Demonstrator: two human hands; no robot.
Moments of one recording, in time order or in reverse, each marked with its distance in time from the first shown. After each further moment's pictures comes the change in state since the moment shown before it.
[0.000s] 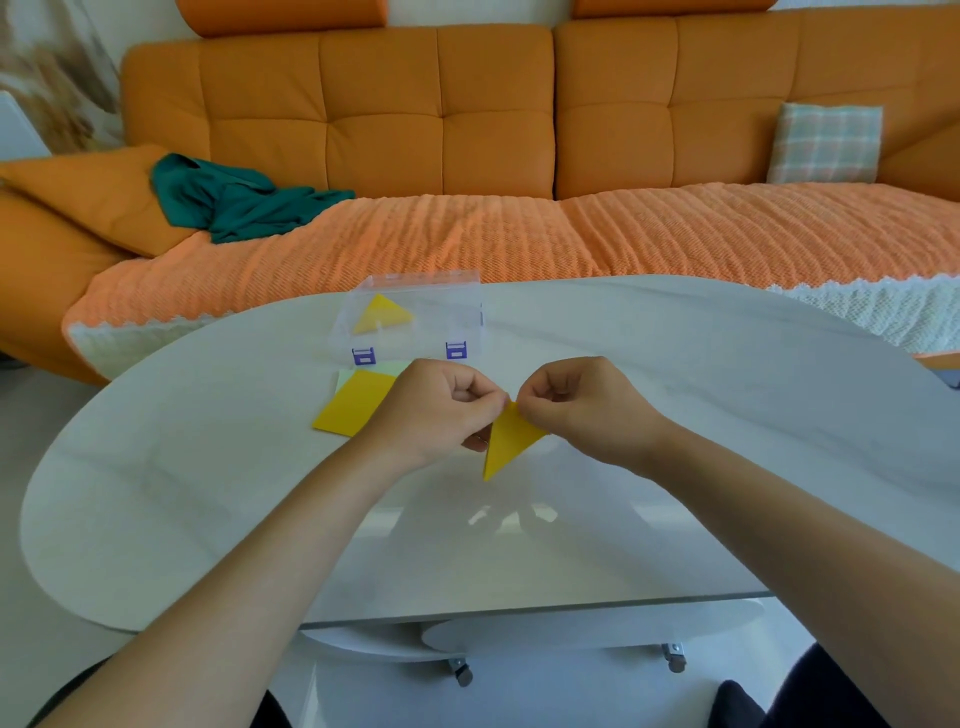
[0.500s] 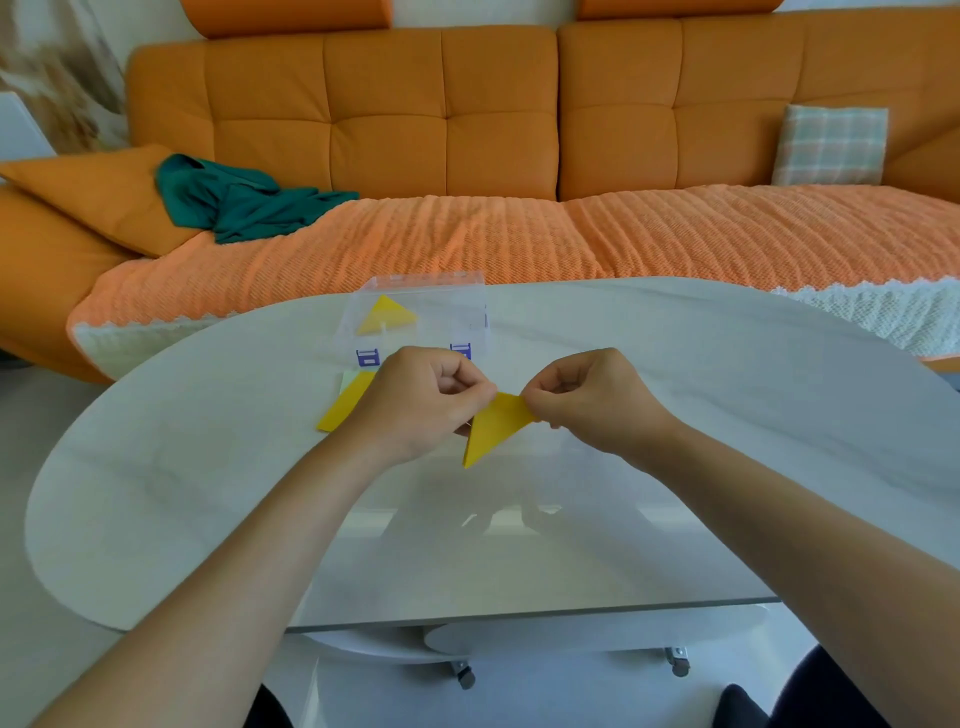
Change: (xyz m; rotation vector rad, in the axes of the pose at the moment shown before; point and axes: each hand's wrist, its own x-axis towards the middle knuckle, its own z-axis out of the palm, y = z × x) left_hand 0.003 -0.002 -0.016 0.062 0.070 0.087; right_hand 0.006 -0.005 0.000 0.044 0.079 0.082
